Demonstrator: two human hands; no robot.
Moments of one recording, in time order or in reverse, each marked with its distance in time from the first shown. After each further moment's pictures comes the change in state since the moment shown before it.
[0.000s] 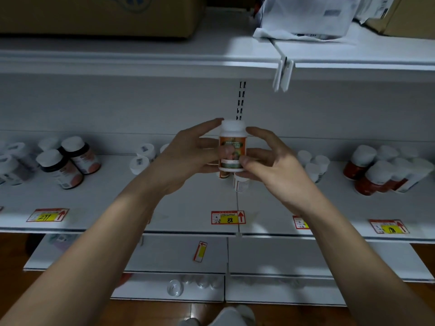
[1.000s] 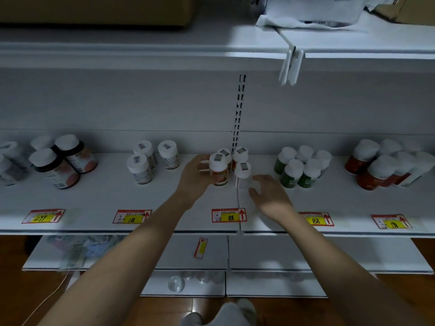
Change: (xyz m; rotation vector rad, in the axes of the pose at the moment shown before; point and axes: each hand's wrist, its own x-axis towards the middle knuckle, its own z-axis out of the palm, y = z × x) left_hand 0.062 -0.139 -0.004 0.087 0.293 -0.077; right_hand 0.034 0.156 -0.022 -0.894 0.009 0.235
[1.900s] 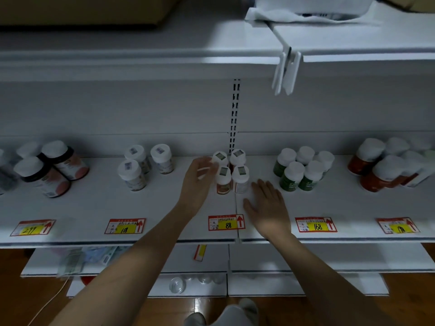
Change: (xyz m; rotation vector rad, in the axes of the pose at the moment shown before) left_hand 0.019 -0.024 0.023 -0.058 0.107 0.085; right_hand 0.007 0.038 0.047 -0.219 0.112 -0.029
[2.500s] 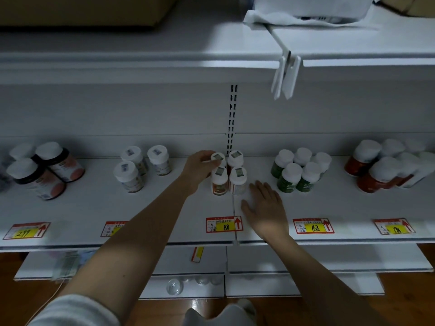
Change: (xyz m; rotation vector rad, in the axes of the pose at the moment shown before) left_hand 0.056 0.013 0.006 0.050 -0.137 -0.232; right_hand 0.002 0.002 0.002 0.004 0.012 0.006
